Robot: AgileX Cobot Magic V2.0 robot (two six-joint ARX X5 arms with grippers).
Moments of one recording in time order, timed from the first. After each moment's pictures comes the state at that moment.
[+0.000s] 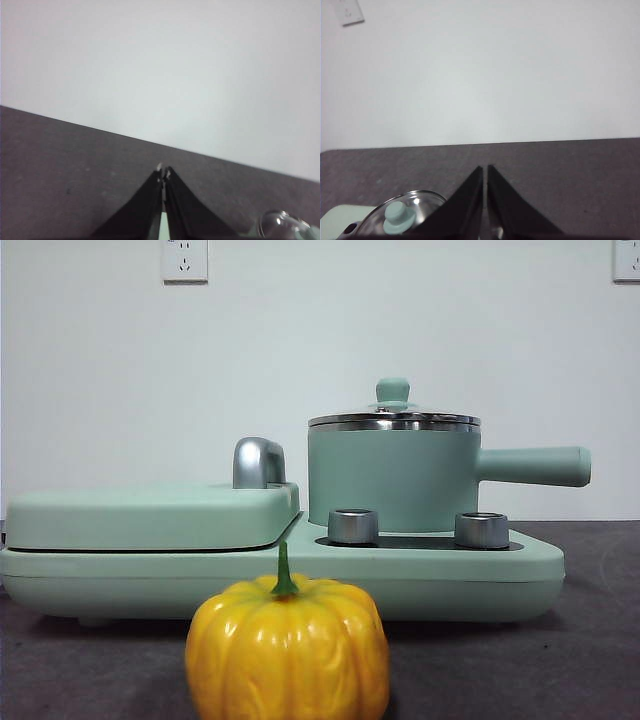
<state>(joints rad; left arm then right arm) 0.01 0.59 0.75 -0.17 0.19 -0.34 0.02 0.58 0.81 -0.23 -0.24 0.20</state>
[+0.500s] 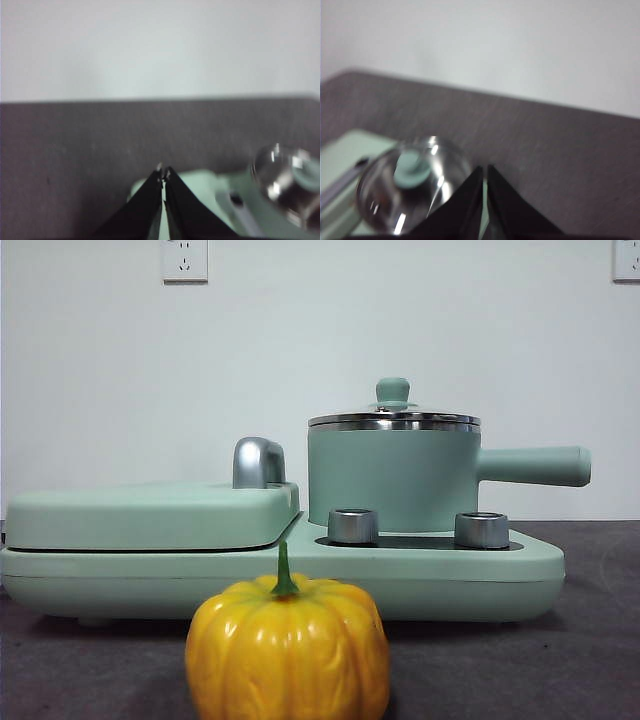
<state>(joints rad) -0.12 0.91 1.01 -0.35 0.23 -0.08 0.13 0.87 0.94 -0.33 -0.32 -0.01</state>
